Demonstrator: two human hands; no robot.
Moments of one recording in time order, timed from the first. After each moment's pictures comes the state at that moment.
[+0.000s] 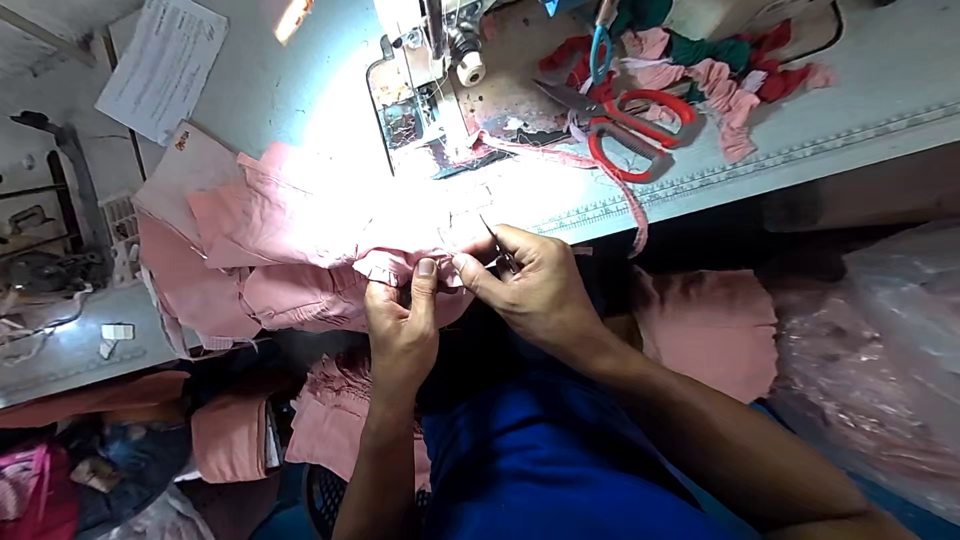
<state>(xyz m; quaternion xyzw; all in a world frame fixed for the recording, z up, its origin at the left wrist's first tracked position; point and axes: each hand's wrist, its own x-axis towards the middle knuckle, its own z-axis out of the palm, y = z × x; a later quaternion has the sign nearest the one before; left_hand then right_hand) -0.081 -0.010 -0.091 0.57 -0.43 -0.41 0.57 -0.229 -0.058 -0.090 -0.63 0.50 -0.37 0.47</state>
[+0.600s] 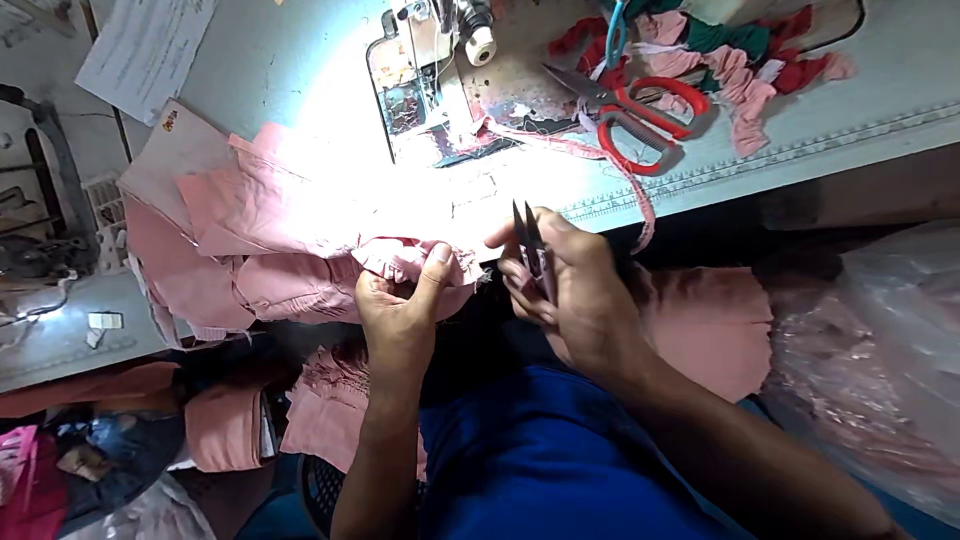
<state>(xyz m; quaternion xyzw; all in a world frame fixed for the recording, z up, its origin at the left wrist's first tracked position) -0.085 -0.015 -0.085 0.54 -0.33 -0.44 0.63 -0.243 -0.045 -0.072 -0.45 0.42 -0.39 0.69</state>
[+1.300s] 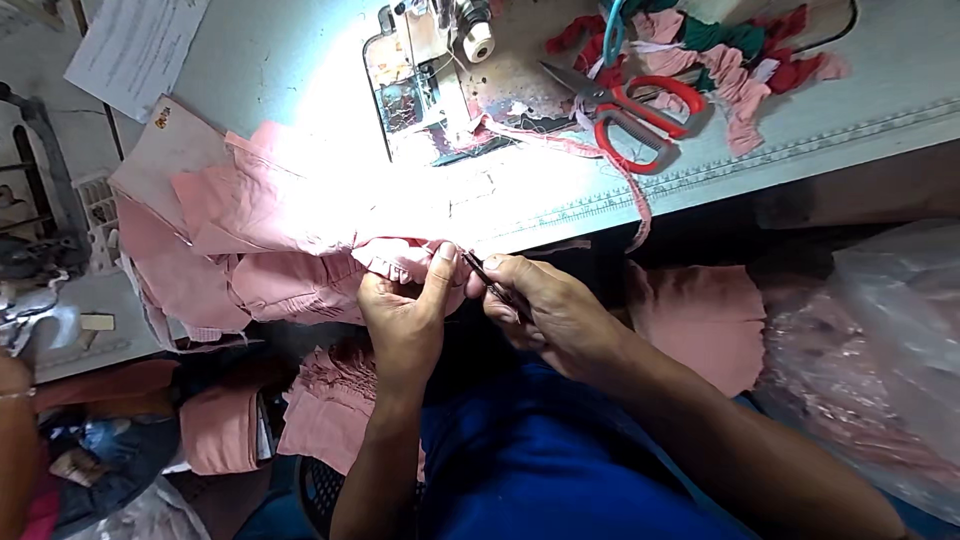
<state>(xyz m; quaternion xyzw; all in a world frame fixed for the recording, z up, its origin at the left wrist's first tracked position) -0.092 -0.015 -0.086 0.57 -0.38 -0.39 0.62 -0.243 -0.044 -0.072 -0.30 0.41 -0.24 0.83</state>
